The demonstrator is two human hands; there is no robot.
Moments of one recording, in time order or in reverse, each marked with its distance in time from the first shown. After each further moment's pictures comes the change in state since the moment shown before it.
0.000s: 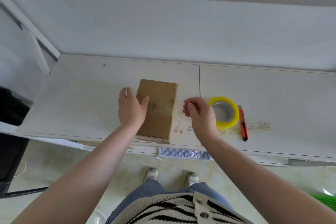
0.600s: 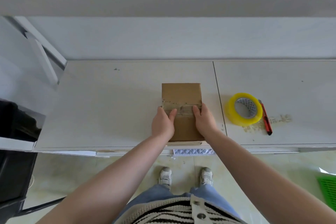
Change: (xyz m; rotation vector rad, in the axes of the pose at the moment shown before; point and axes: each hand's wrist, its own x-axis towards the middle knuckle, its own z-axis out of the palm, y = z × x) left_hand 0.006 -0.035 0.019 -0.198 -0.379 -0.059; right_hand 0.020 0.019 0.092 -0.264 -0.004 0.299
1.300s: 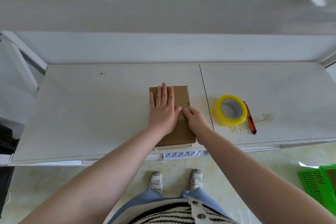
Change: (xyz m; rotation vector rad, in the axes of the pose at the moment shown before) left_hand 0.031 0.021 0.013 0.664 0.057 0.610; right_hand -0.010 -0.013 -0.016 0.234 -0.123 0.104
